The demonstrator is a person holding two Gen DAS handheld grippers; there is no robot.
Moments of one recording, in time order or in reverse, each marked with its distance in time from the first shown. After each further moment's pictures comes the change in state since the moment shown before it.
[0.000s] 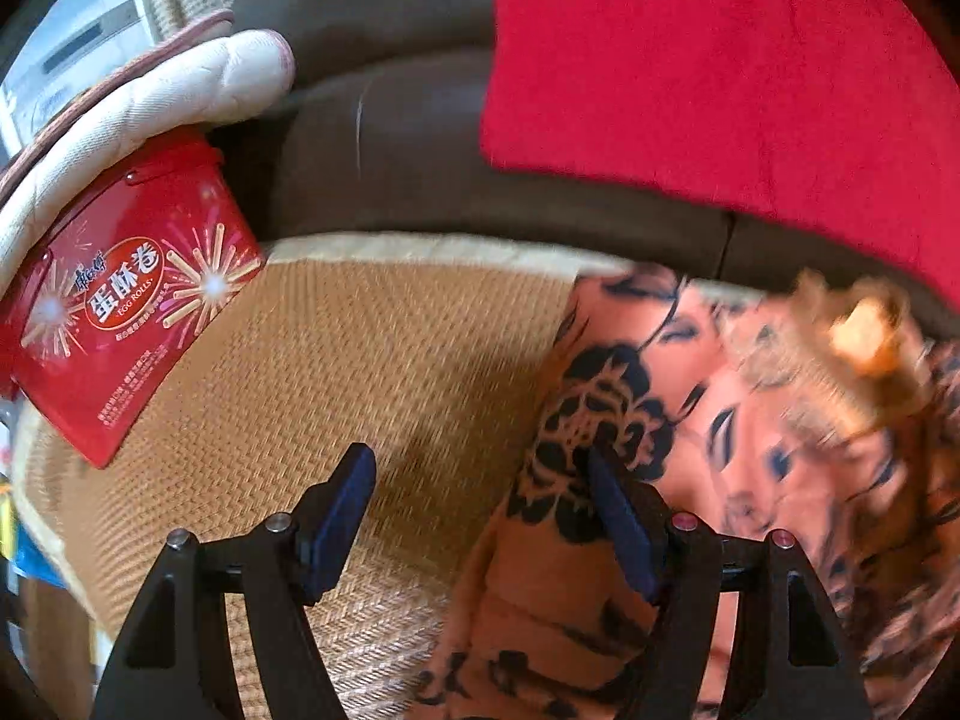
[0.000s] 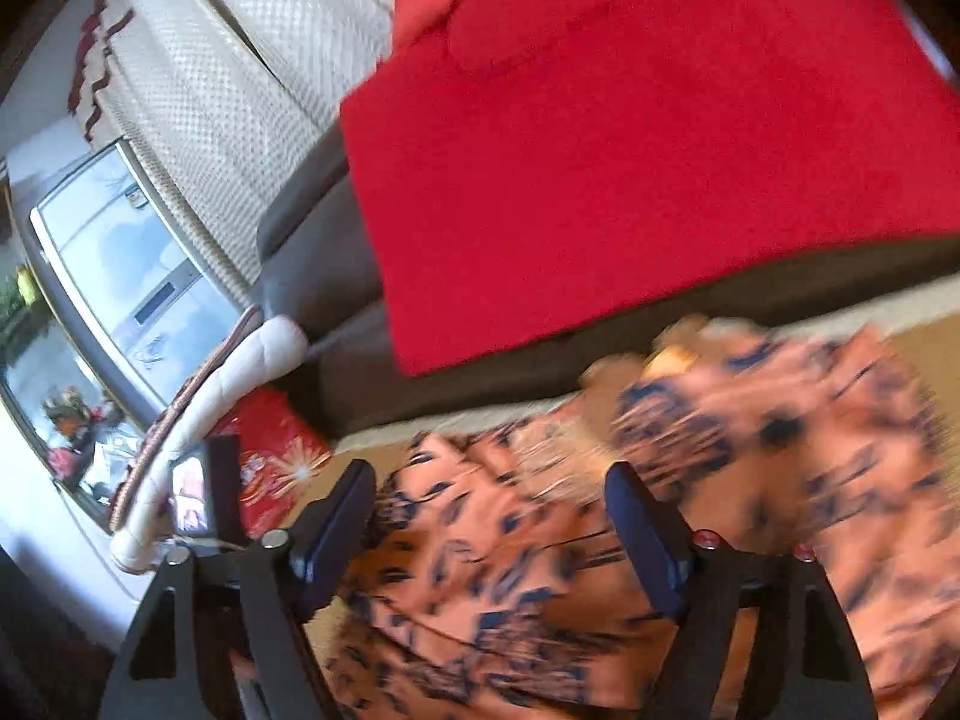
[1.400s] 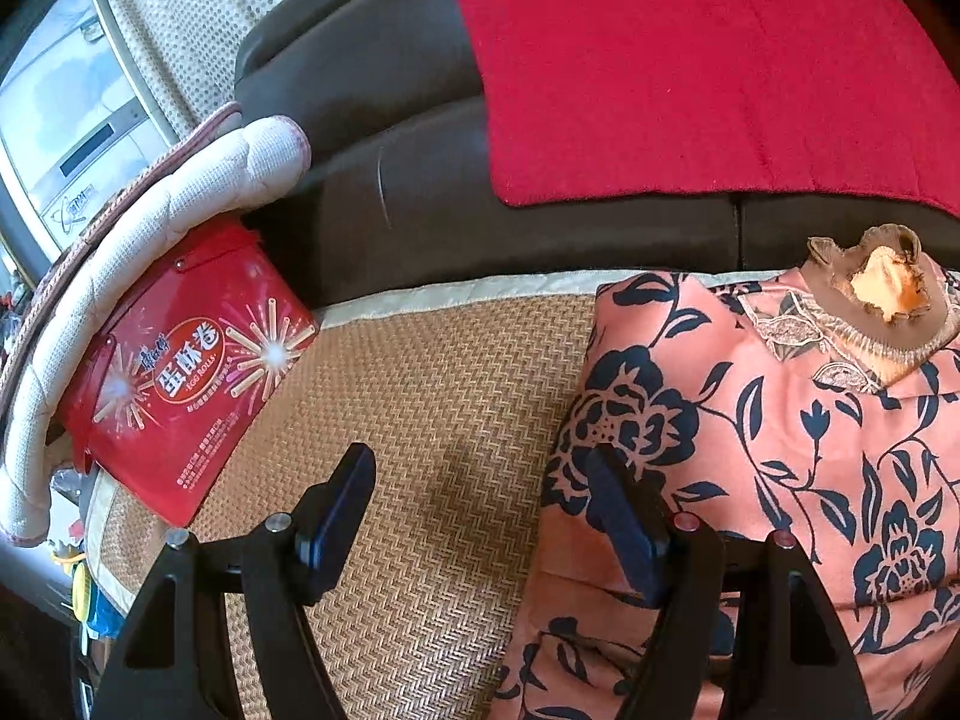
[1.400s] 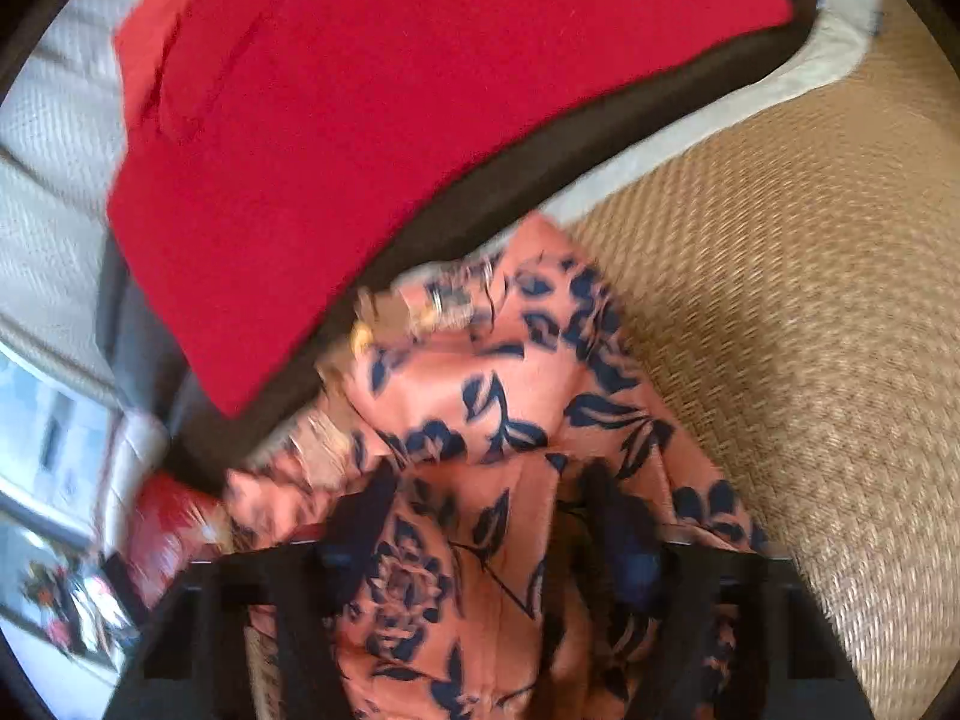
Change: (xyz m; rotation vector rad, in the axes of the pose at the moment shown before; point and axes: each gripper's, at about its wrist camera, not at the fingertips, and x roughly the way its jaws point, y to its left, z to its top) left arm -0.022 -0.009 -0.008 0.139 -0.138 0.150; right arm -0.045 -0.153 -0.014 0.361 0.141 -0.317
